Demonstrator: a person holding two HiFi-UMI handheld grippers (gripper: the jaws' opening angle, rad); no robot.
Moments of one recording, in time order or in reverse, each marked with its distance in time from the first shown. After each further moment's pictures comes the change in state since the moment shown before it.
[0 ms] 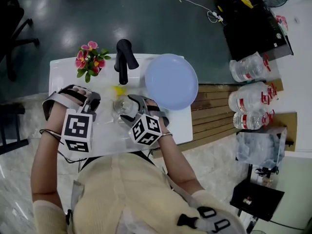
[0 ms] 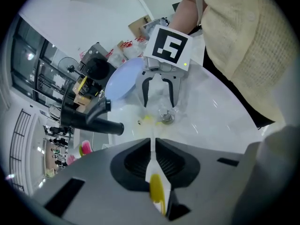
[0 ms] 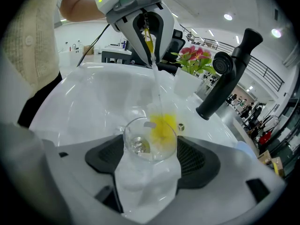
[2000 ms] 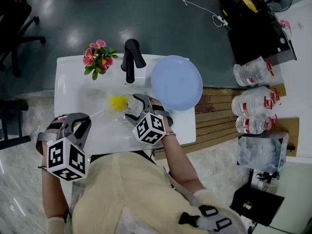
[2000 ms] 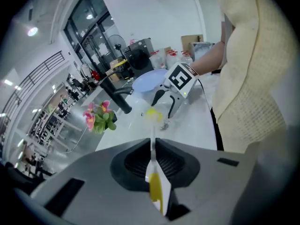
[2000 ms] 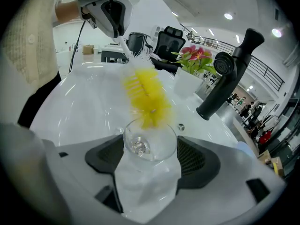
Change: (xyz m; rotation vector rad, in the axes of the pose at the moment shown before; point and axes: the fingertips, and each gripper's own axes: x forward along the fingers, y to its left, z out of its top) left arm -0.075 -0.048 -0.012 -0.616 -0.071 0.081; right arm 0.002 0.000 0.000 0.003 0.010 -0.001
